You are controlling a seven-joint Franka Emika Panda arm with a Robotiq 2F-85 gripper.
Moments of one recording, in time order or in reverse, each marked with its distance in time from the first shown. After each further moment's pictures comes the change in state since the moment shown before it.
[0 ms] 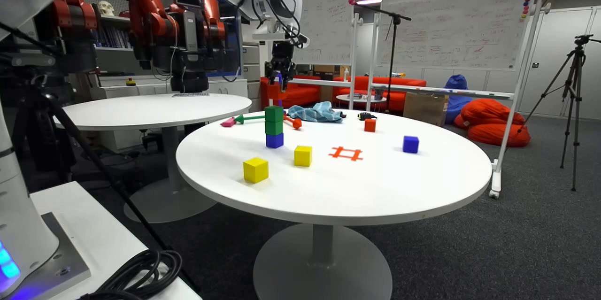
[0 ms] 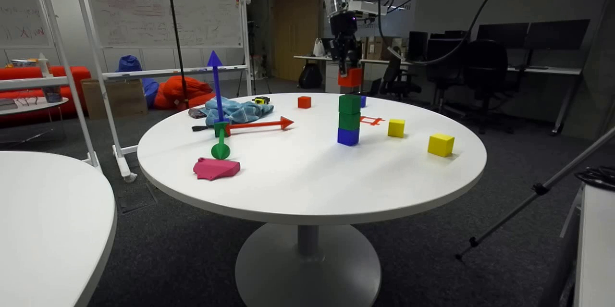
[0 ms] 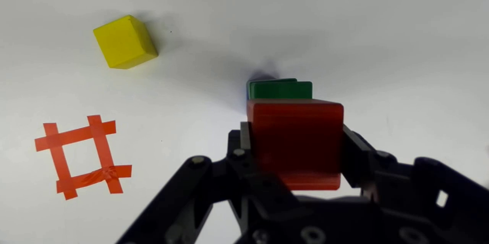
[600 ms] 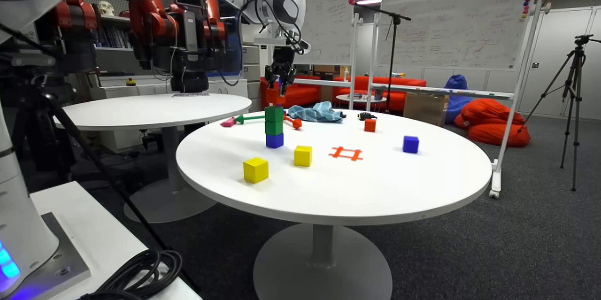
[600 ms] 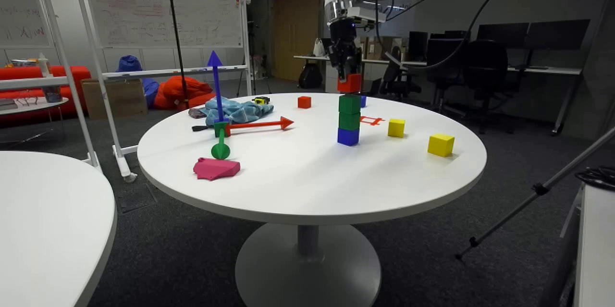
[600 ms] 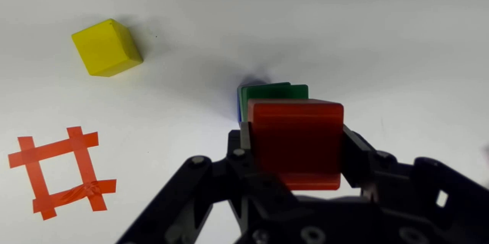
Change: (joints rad) arm -0.010 0.041 0.001 0.032 0.043 -0.021 0.000
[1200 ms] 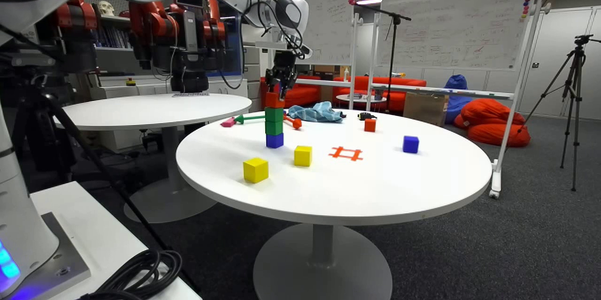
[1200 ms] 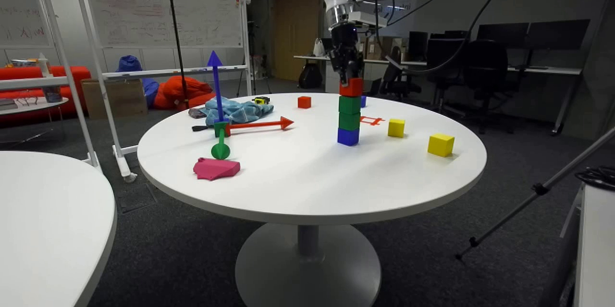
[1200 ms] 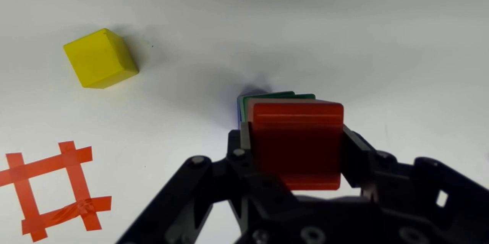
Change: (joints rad) arm -0.013 0.022 0.001 0.005 0.018 -0.016 0.000
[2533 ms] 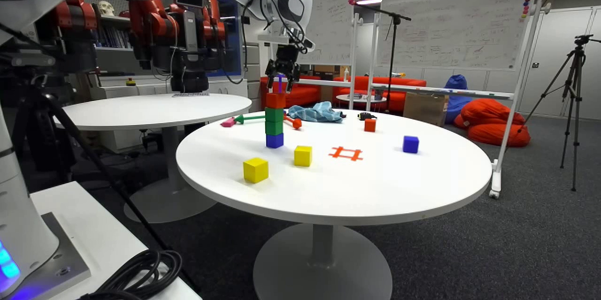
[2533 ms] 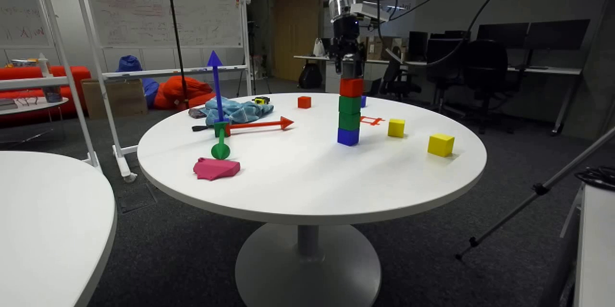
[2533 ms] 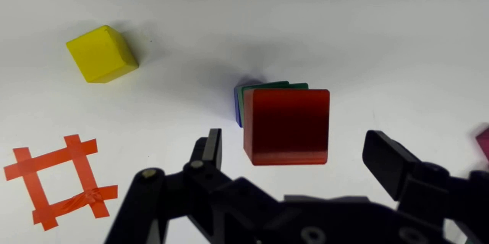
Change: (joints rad) arm -0.021 -0.023 0.000 0.016 0.035 -0.002 0.006
